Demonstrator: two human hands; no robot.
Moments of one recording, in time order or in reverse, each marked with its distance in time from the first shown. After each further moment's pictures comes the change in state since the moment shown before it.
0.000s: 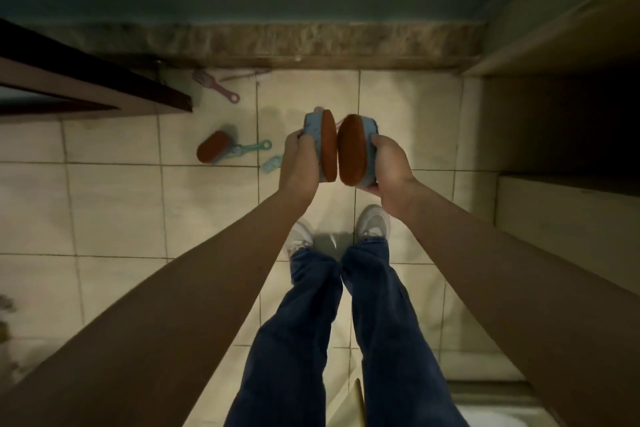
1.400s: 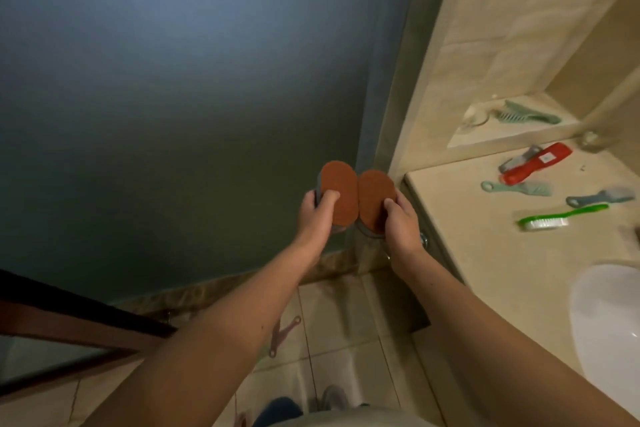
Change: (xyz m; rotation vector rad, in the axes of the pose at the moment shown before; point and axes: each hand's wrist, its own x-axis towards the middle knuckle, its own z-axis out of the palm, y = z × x) left_hand -0.372 0.317 0.109 -0.085 -0.284 0.546; right_hand -0.383 -0.225 -0.178 0.194 0.255 -0.853
